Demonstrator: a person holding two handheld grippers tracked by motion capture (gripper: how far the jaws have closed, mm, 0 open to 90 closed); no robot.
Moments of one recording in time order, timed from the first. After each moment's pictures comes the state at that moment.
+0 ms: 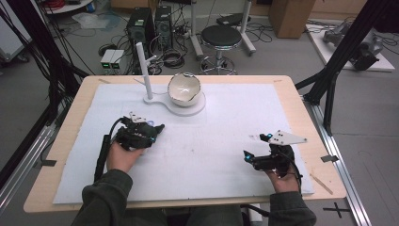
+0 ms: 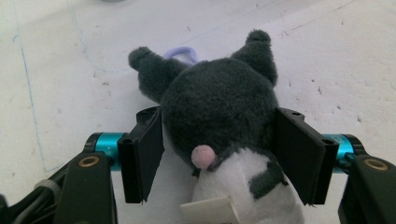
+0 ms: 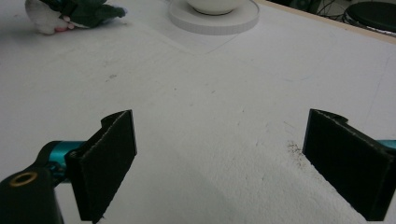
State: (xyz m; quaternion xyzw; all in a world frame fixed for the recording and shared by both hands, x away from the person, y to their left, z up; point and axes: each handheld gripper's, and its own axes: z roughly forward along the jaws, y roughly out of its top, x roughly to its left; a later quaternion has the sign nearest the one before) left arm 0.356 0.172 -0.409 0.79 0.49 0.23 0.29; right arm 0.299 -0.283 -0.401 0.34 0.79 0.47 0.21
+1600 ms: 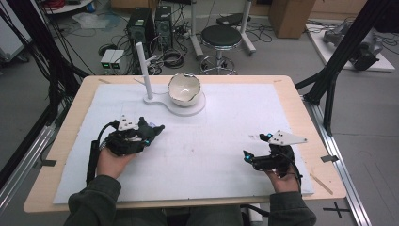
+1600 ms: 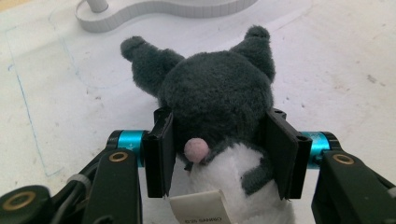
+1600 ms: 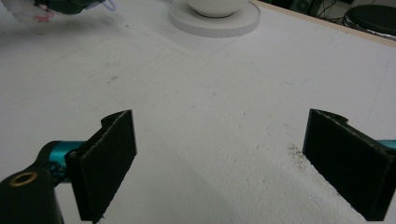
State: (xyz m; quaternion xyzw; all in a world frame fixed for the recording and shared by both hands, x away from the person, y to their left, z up) left arm 0.327 0.195 -0.392 0.79 0.43 0.22 0.37; right arm 0.299 -0.282 -0.400 0.33 0.79 0.47 0.21
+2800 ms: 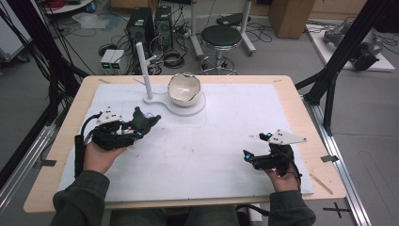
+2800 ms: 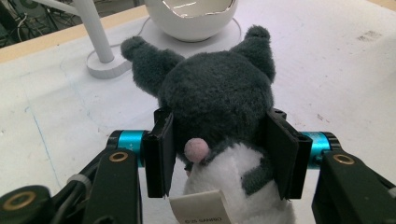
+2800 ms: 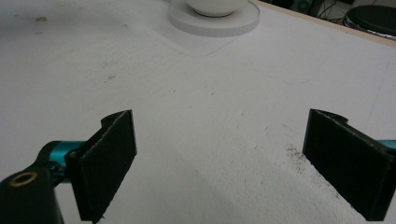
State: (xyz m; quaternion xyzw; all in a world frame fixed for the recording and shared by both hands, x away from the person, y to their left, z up) left arm 0.322 0.217 -0.354 0.77 0.40 0.21 0.44; right arm 0.301 -0.283 -0.402 0.34 0.79 0.47 0.21
